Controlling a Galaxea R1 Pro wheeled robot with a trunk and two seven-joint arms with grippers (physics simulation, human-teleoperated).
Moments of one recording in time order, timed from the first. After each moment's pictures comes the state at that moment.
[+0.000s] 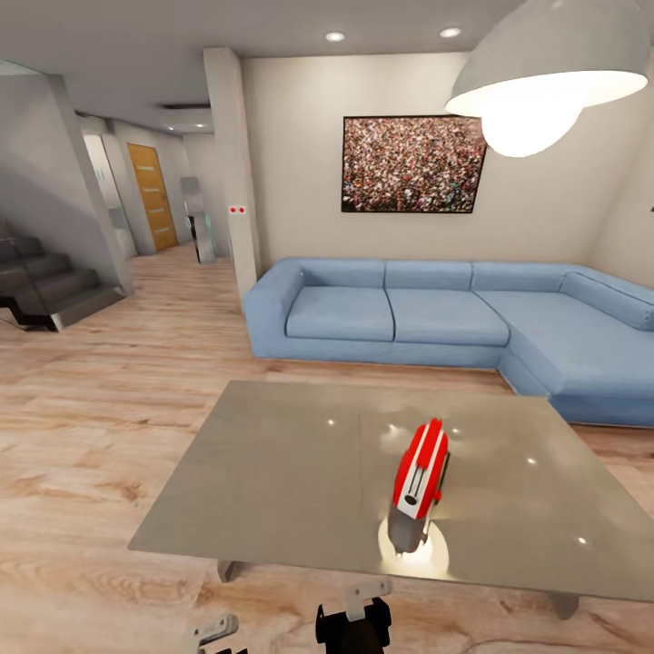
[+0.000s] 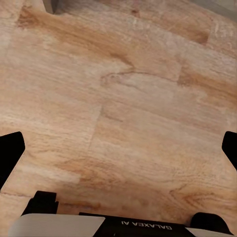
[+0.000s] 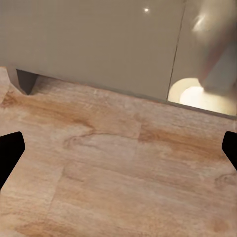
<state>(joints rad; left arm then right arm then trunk) 0.04 -0.08 0.03 -1.16 0.23 0.52 0.09 -0.08 0.15 0.56 -1.10 -0.17 0.32 -0.44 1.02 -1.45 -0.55</state>
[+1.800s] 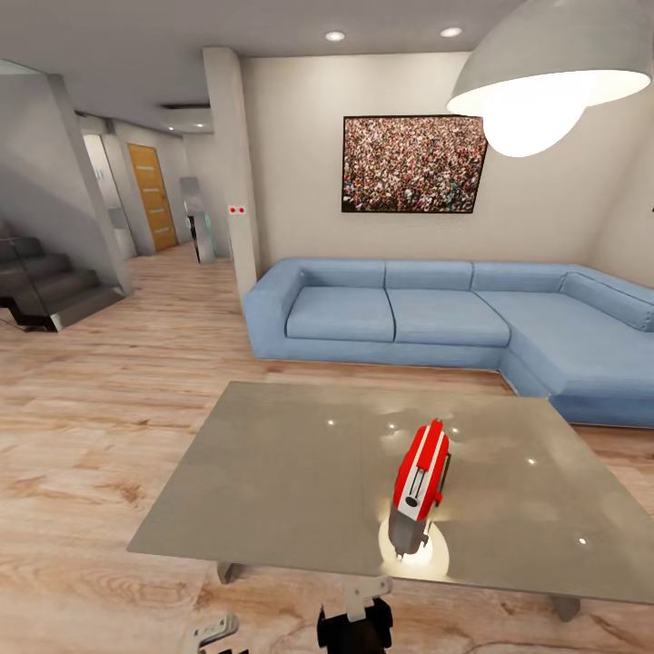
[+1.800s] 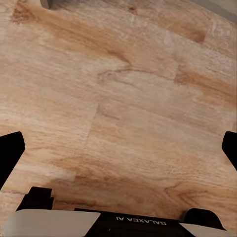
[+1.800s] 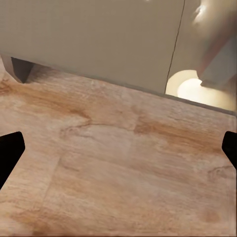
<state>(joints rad) 0.04 -0.08 0.03 -1.17 0.26 0.54 0.09 -0.08 0.15 0.56 -1.13 -0.17 0.40 -0.44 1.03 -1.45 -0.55</state>
